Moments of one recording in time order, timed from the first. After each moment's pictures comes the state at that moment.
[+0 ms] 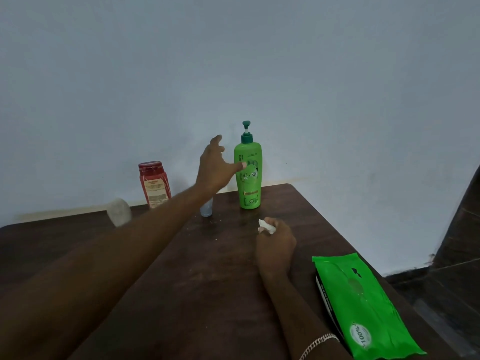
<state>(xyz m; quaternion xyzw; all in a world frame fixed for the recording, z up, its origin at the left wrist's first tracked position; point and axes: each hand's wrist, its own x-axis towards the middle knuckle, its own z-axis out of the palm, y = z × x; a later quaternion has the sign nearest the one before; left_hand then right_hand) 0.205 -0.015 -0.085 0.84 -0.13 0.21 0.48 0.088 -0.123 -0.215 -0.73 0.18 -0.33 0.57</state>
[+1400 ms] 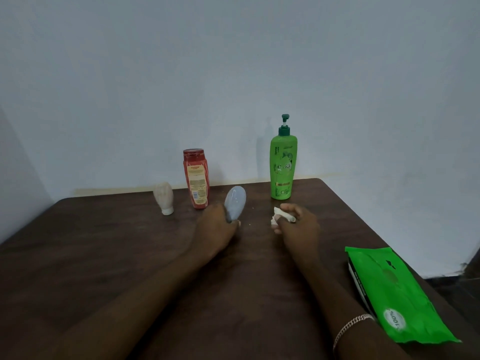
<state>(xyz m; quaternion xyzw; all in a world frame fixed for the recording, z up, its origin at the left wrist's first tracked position) 0.105 0.080 -0.195 0.95 -0.01 0.12 0.30 0.069 -0.116 -0.201 -0.73 0.06 -0.23 0.64</state>
